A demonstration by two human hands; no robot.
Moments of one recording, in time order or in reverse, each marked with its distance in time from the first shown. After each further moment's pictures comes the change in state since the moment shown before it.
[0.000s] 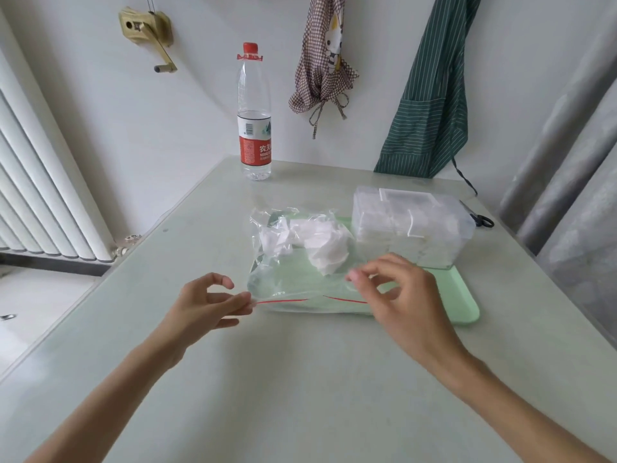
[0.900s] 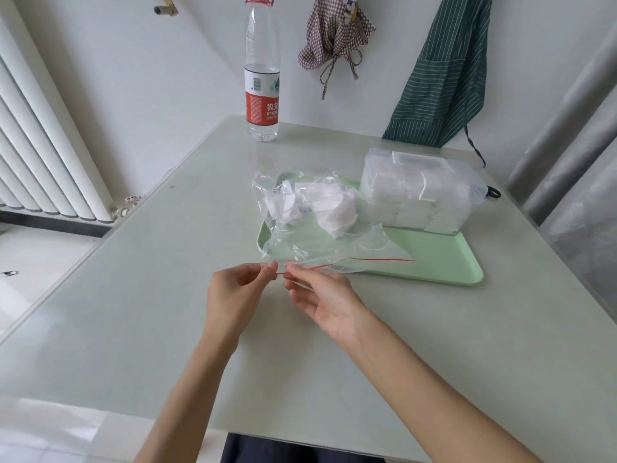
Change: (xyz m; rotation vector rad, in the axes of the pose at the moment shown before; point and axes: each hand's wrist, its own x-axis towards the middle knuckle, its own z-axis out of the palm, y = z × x) left_hand -0.024 -0.035 0.041 -0.008 0.249 0.082; right_hand -0.013 -0.024 0.102 0.926 -0.126 1.008
